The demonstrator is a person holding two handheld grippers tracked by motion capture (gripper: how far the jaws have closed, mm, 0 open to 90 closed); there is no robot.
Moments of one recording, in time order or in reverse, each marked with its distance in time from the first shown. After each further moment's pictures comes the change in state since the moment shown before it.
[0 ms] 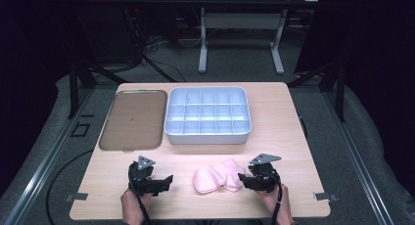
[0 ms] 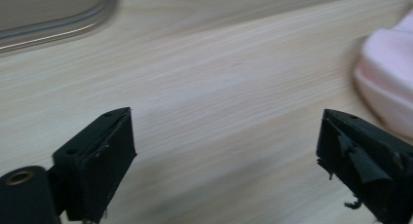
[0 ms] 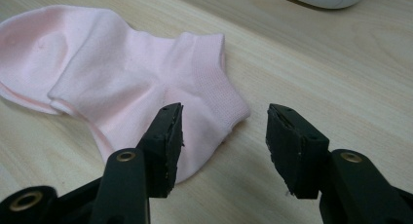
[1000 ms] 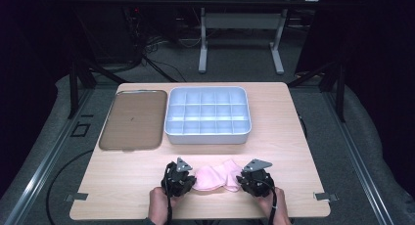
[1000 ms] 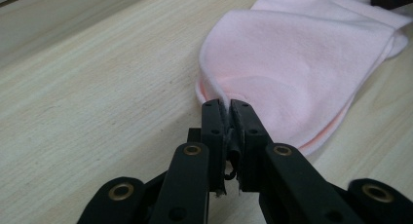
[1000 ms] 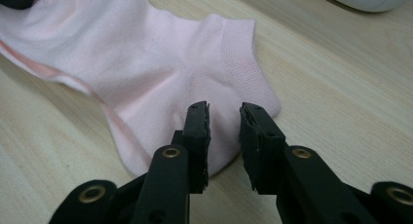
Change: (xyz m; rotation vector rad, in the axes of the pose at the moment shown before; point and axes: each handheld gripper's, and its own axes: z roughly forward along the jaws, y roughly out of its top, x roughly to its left) left arm -0.064 0.015 0.035 0.116 -0.130 0.232; right arm 0.018 -0.006 0.007 0.030 -0.028 -0.128
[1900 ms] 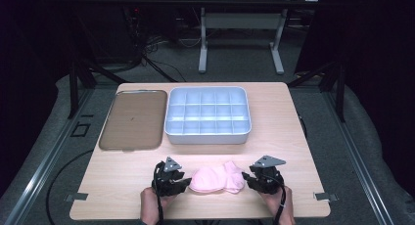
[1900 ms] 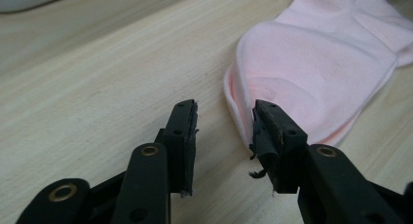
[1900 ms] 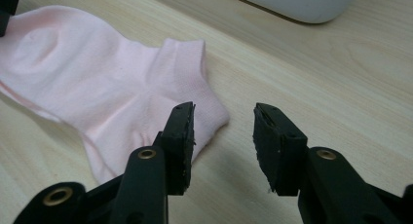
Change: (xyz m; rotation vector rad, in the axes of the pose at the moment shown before) left arm 0.022 -0.016 -0.010 -0.075 -0.052 -0.054; right arm -0.021 -0.003 -0.016 -0.076 -0.008 0.088
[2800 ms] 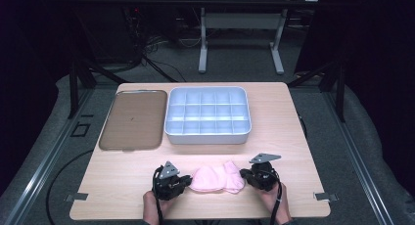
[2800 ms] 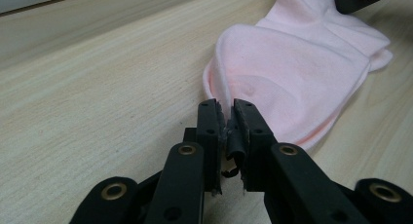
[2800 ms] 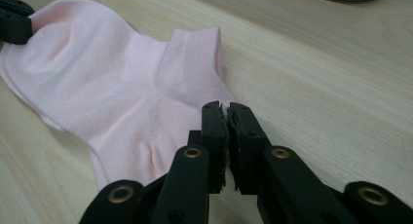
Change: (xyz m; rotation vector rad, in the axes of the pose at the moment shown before) left arm 0.002 -0.017 0.009 -0.128 -0.062 0.031; right arm -0.004 0.002 0.022 0.046 0.102 0.058
